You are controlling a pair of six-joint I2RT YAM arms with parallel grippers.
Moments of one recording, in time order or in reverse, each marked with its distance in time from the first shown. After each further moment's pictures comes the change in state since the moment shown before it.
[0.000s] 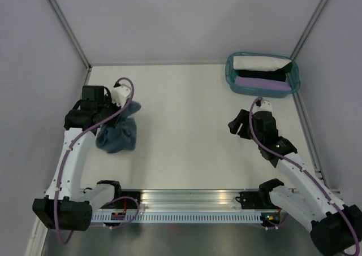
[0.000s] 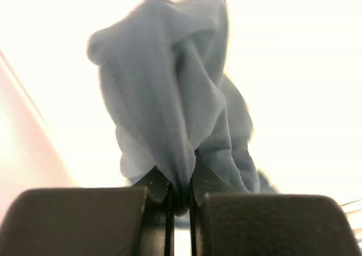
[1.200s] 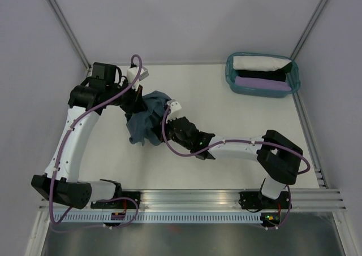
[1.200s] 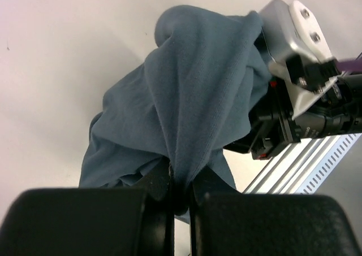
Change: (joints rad) left arm -0.217 0.212 0.451 -0.171 0.397 -0.218; right arm 0.767 0.877 0.424 0.797 0.126 -0.085
